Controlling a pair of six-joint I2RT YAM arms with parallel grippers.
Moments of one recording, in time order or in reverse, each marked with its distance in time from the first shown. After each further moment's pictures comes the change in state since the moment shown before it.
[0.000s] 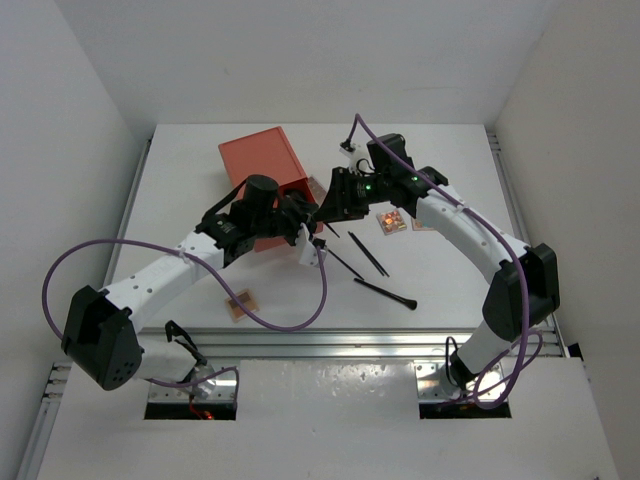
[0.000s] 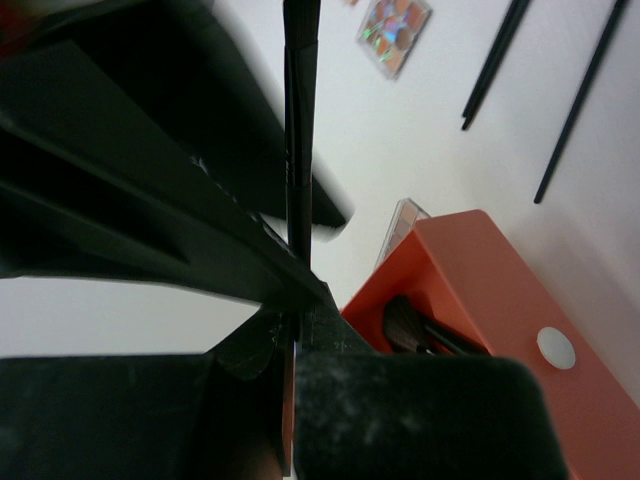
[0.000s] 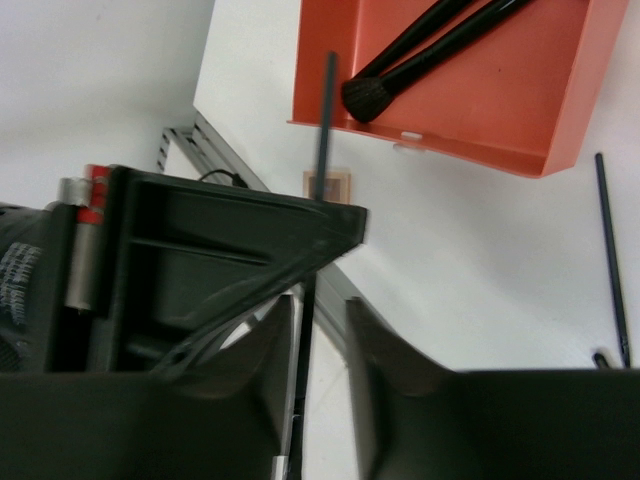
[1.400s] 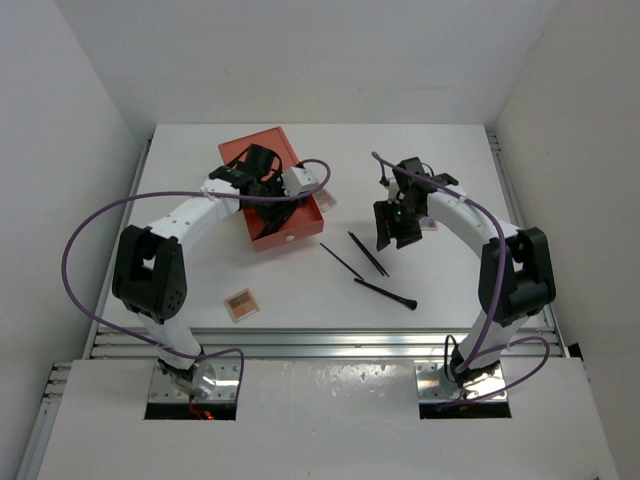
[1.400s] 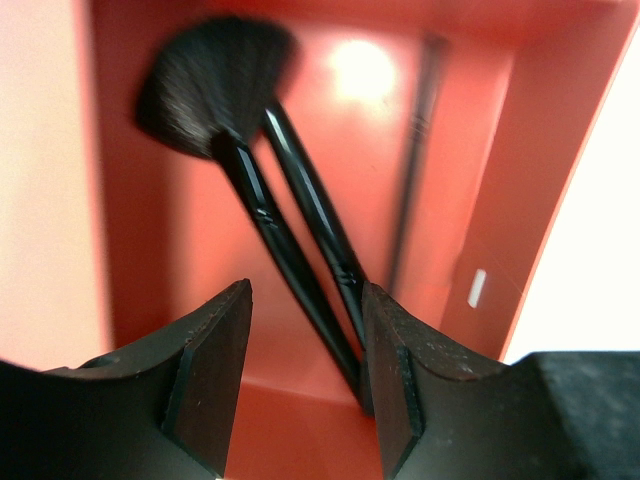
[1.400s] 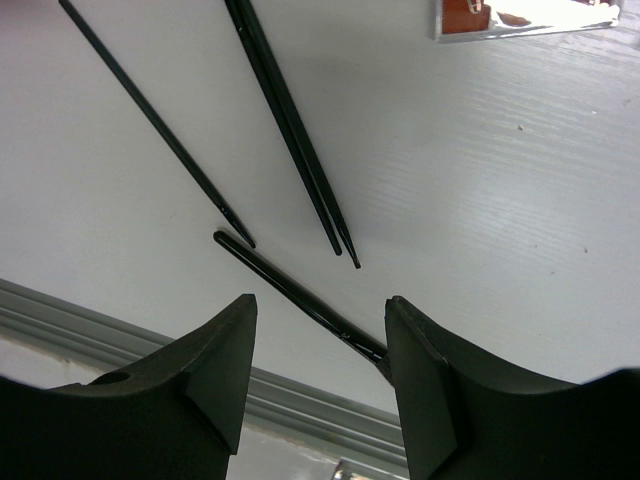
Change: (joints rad) left arm 0.224 0.404 0.350 -0.392 -0.235 -0.946; right arm -0.215 0.085 -0.144 -0.305 0.426 -0.344
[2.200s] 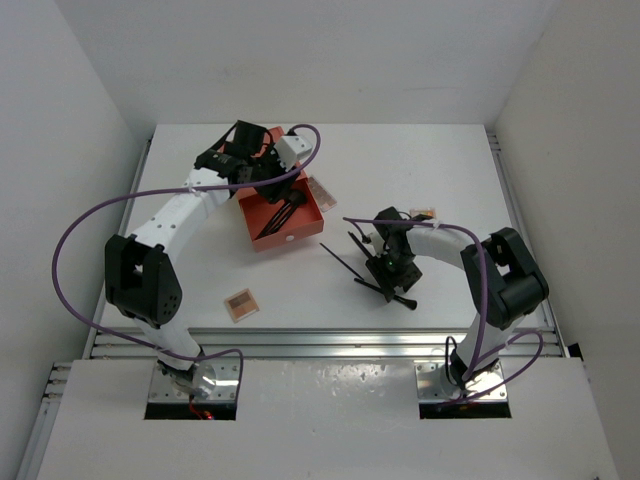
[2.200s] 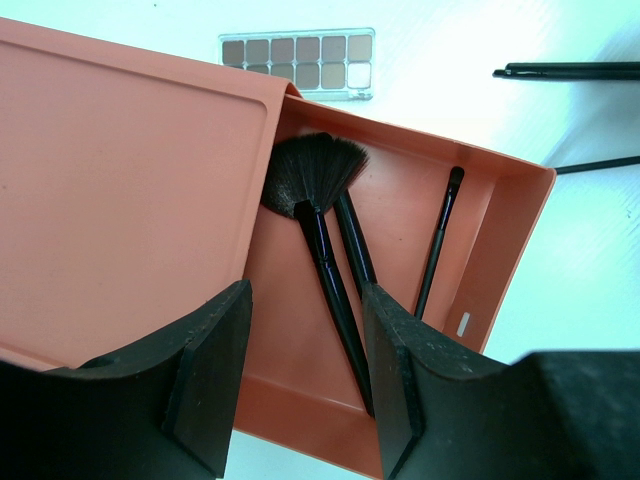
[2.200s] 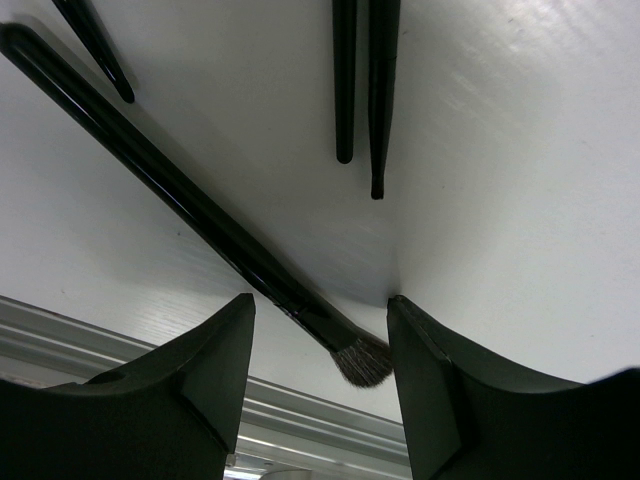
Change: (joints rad) left arm 0.022 -0.038 0.171 -0.007 0.054 -0.156; right arm 0.172 -0.005 -0.334 0.087 0.126 -0.245
